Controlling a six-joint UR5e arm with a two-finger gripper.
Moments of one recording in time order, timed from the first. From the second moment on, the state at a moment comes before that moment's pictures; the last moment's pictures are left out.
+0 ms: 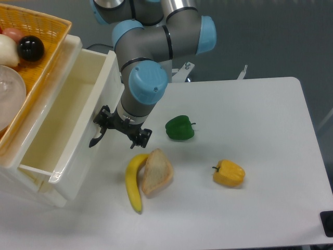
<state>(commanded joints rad) 2.34 -1.84 -1.60 -1.39 1.22 0.66</state>
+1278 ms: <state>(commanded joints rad) 2.39 -1.85 -1.57 -1.39 1.22 0.67</state>
